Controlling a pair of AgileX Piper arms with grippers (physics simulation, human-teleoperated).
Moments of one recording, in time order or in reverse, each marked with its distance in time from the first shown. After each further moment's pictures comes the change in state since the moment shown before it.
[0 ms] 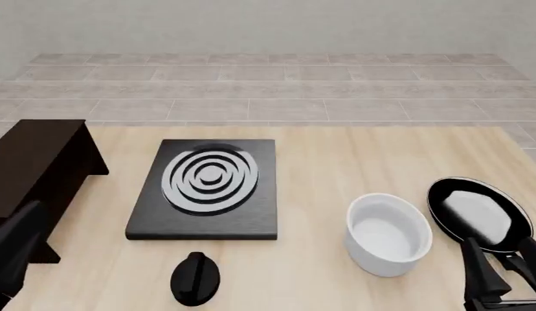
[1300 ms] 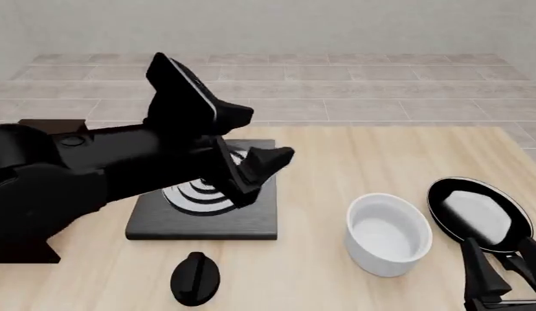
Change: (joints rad) left arm -0.568 1.019 -0.623 -0.004 0.201; right arm 0.000 0.002 -0.001 0.002 0.003
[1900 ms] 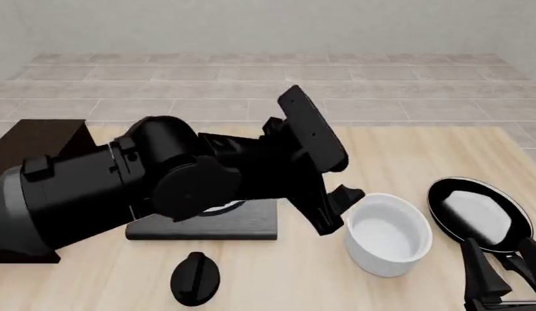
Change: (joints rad) left arm -0.139 0.318 -0.227 0.111 0.111; right arm 0.000 -0.010 0.000 0.010 0.000
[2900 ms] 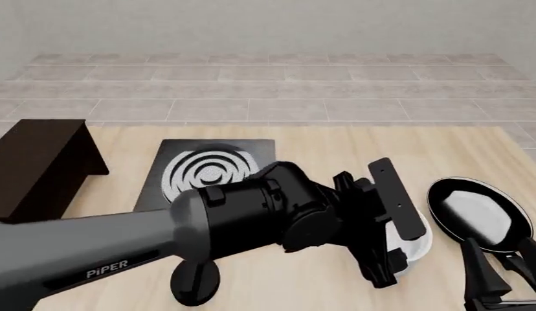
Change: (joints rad) left arm -0.119 0.321 -0.168 0.065 0.058; right arm 0.000 0.004 0.000 -0.004 0.000
